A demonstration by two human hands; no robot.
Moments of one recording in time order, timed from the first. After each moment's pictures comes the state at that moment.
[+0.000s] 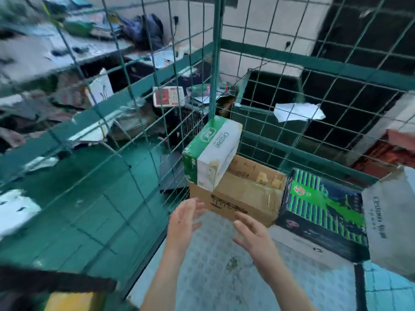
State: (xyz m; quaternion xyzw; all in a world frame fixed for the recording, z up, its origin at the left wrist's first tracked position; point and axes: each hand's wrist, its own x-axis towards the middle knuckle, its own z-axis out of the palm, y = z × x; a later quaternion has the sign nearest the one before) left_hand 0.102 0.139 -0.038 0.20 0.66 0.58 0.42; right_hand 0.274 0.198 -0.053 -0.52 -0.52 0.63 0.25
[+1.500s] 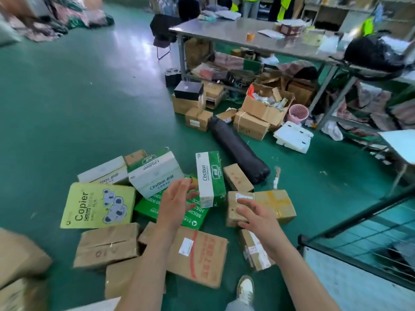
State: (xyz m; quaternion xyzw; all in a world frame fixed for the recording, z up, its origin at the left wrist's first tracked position) left_hand 0.222 -0.653 -0.019 -0.30 0.64 0.70 -0.09; right_hand 0.166 -0.448 -0.048 -0.01 -0.76 0.59 -0.27
